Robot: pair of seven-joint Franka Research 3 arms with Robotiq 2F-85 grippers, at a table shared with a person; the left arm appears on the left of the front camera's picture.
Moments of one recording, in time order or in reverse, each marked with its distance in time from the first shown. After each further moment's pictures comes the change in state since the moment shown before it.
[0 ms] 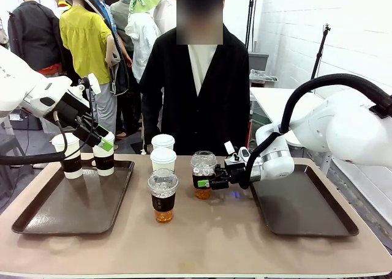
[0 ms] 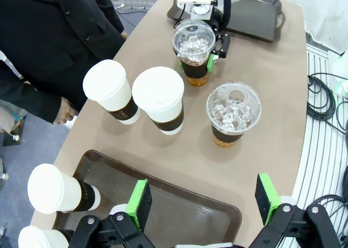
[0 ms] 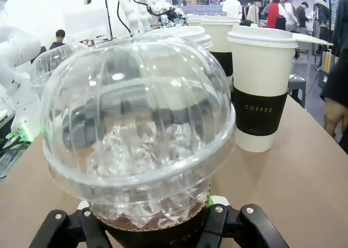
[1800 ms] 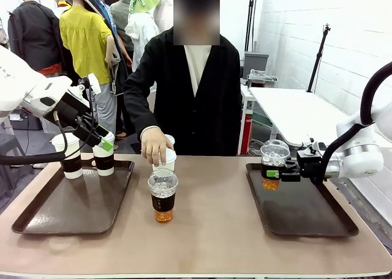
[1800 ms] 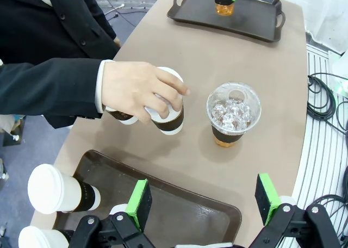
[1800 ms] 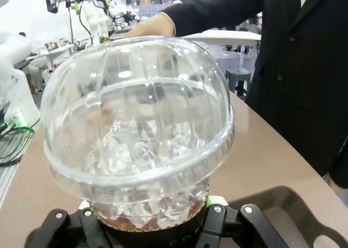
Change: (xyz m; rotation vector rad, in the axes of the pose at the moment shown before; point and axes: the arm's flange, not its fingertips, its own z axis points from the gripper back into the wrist) left arm 0.000 0.000 0.000 0.001 0.001 0.000; right arm 0.012 0.081 0.241 -0.235 0.005 0.034
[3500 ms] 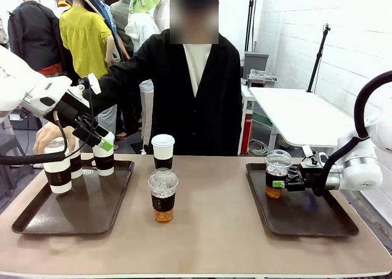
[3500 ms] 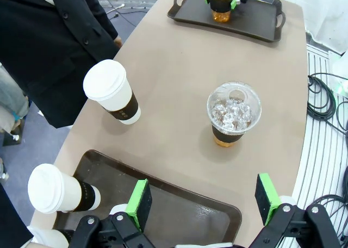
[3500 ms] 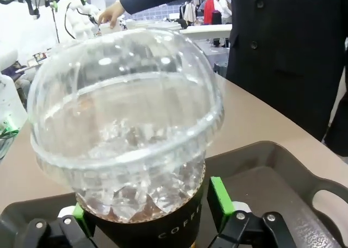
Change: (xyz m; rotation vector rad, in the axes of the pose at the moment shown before) left arm 0.000 0.000 0.000 0.000 0.000 0.001; right arm -0.056 -0.027 0.014 -0.054 -0.025 -0.086
